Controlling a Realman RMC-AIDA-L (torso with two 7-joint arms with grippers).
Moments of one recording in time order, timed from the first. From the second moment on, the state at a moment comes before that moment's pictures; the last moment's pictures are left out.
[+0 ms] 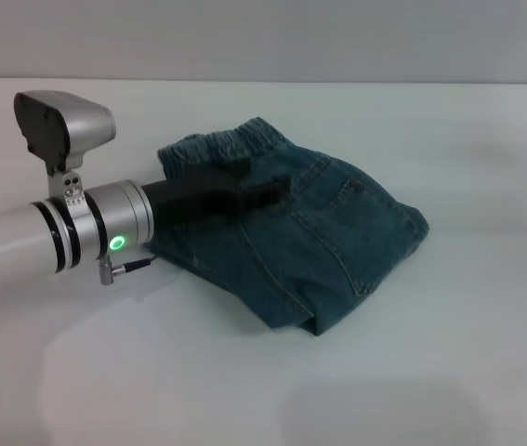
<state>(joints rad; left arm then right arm) -0.62 -2.06 1.56 0.38 1.00 0.91 -1.34 0.55 2.02 -0.47 -0.48 -1.46 -0.88 1.07</state>
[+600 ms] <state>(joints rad) -0.62 -2.06 1.55 0.40 1.00 0.84 -1.37 0.56 2.03 -0.47 -0.48 -1.46 -0.88 1.07</state>
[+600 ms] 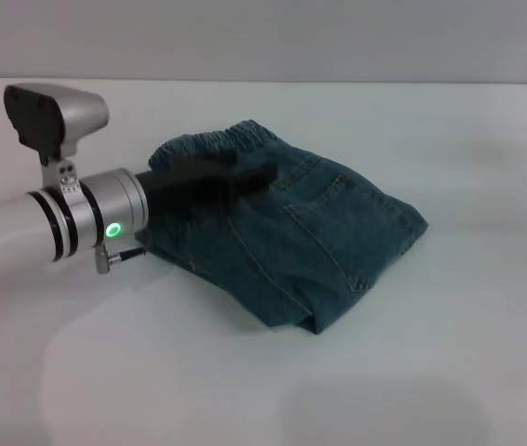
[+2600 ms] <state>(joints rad) -0.64 -2.07 1.08 0.38 0.57 1.04 -0.90 0.82 1.90 -0.81 -0.73 -1.98 -1.52 2.10</state>
